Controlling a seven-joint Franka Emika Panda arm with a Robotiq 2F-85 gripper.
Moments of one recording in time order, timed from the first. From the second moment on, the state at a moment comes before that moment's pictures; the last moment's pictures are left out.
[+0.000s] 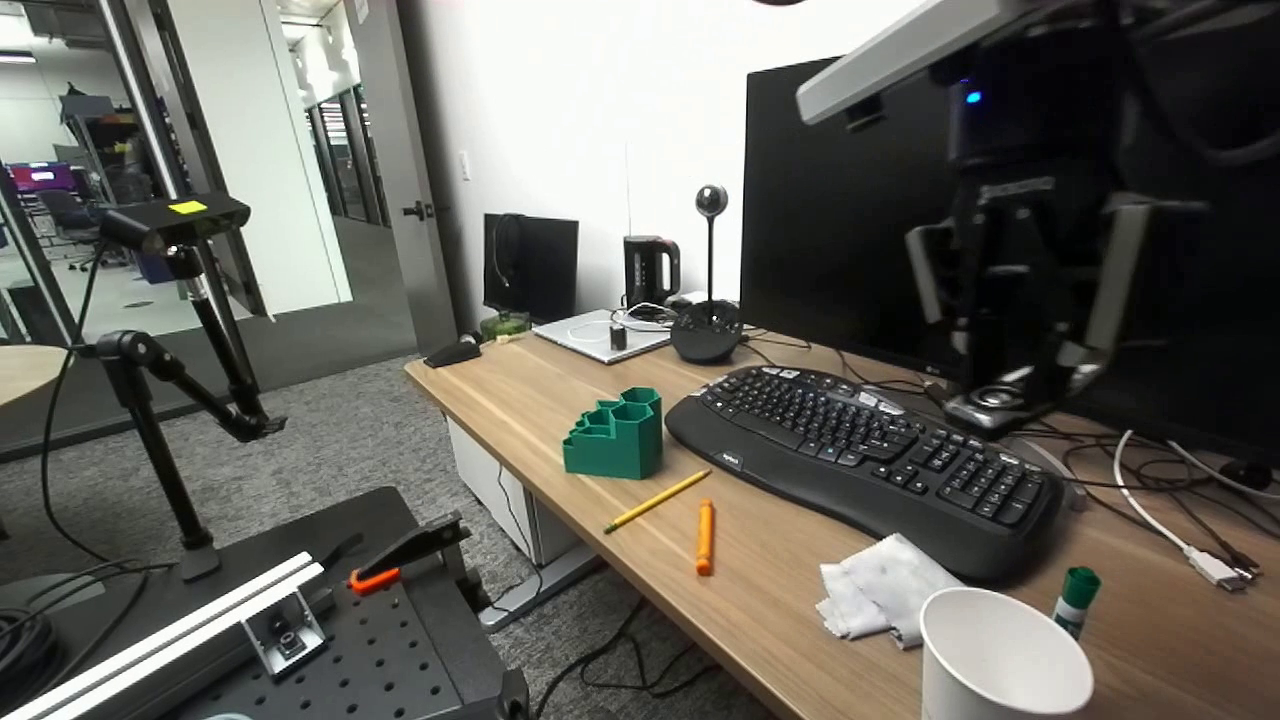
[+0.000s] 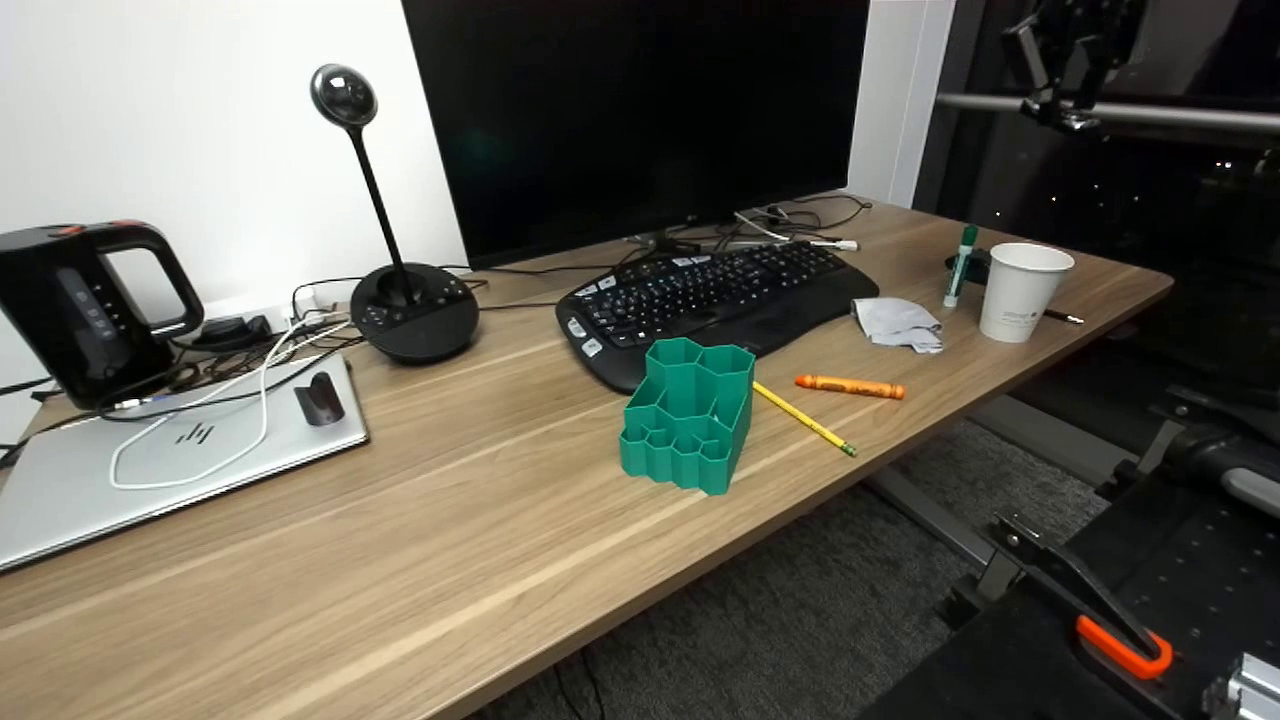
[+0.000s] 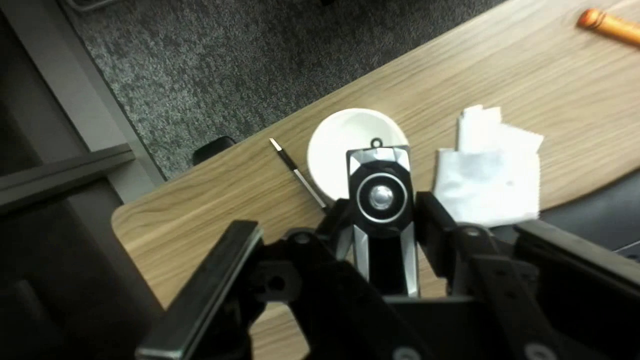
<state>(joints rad) -0.12 0.35 -0.19 -1.80 -0.16 2.05 0.20</state>
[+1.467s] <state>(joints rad) -0.46 1.16 -0.23 -0.98 0.09 1.95 0.35</state>
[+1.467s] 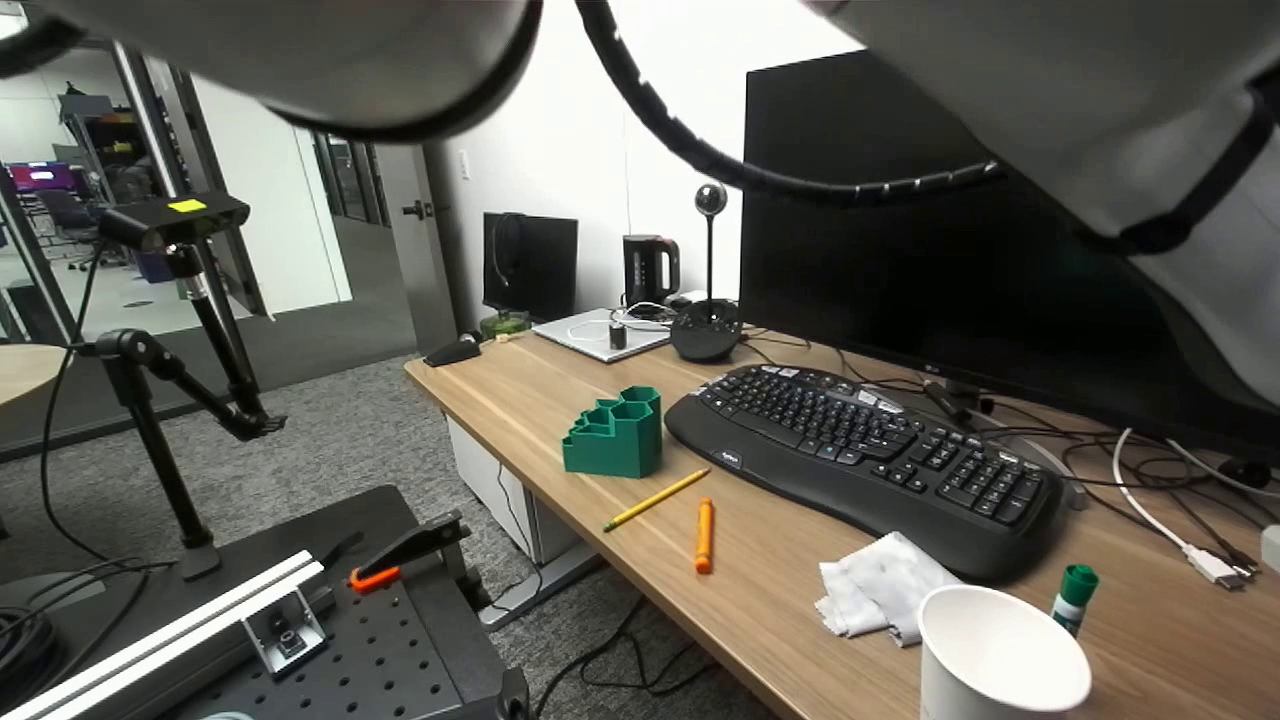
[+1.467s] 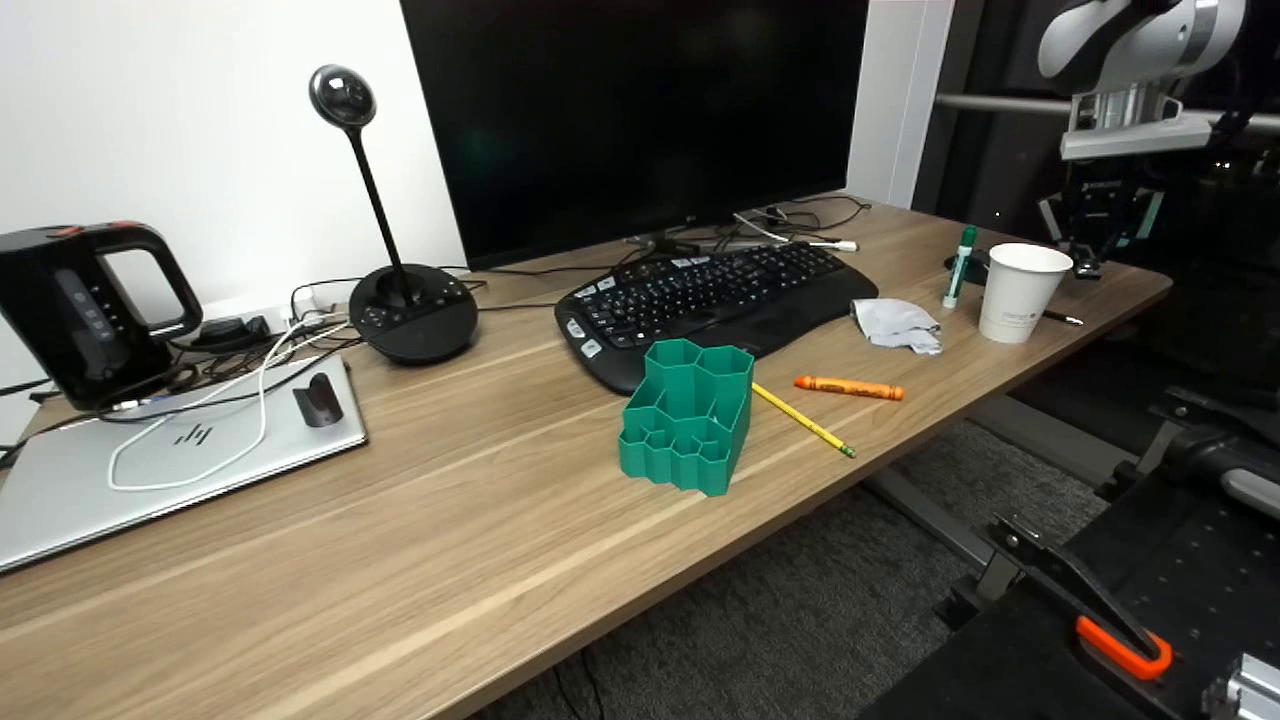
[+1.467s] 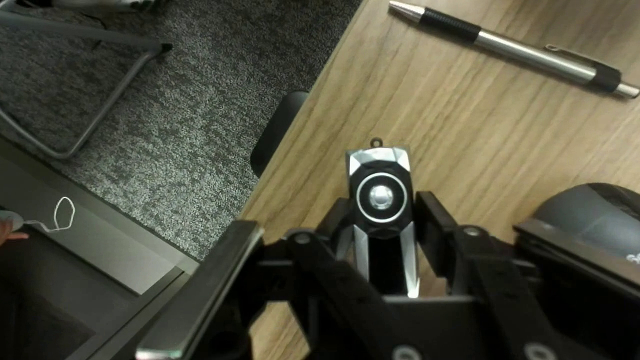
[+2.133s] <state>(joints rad) -0.46 1.31 -0.17 -0.76 0.11 1.83 0.39</state>
